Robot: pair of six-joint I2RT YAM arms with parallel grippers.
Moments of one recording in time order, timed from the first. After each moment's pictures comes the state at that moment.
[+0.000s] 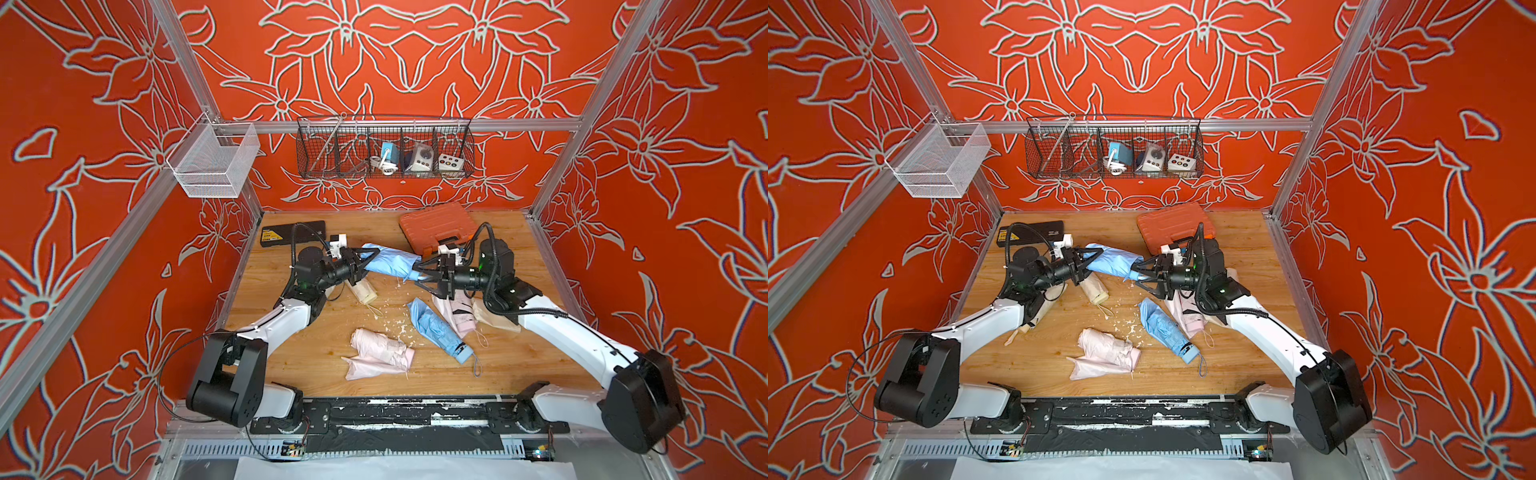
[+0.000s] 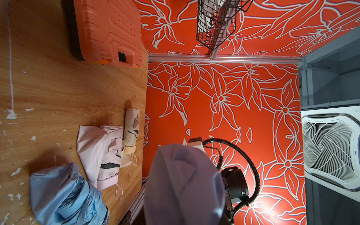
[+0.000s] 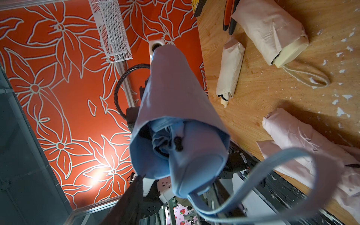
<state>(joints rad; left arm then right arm) -0.21 1.38 0.69 0.66 0.77 -1.53 0.51 1.26 0.87 0.13 -0.88 1.50</state>
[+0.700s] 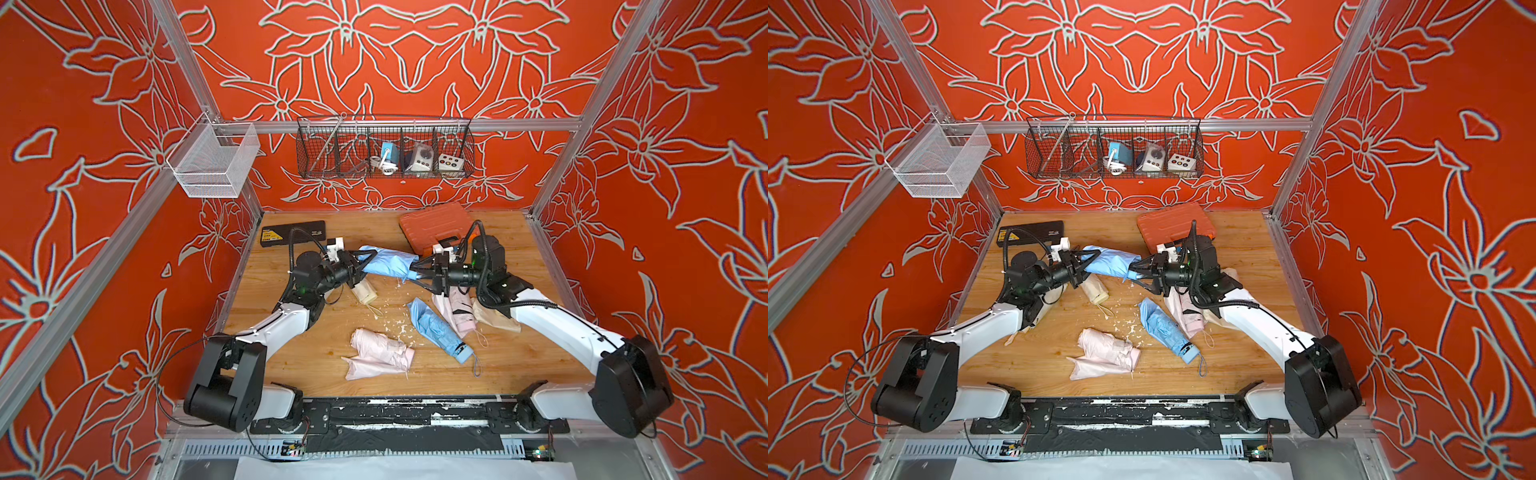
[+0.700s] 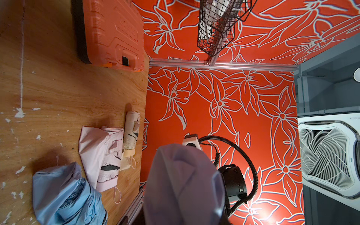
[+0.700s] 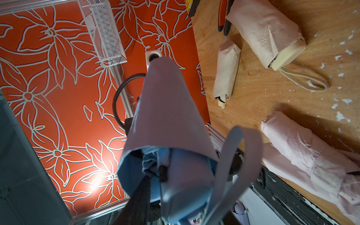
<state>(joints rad) -0.21 1.36 0.64 0.70 0.73 -1.55 0.52 1.34 0.92 0.13 -0.88 1.51</state>
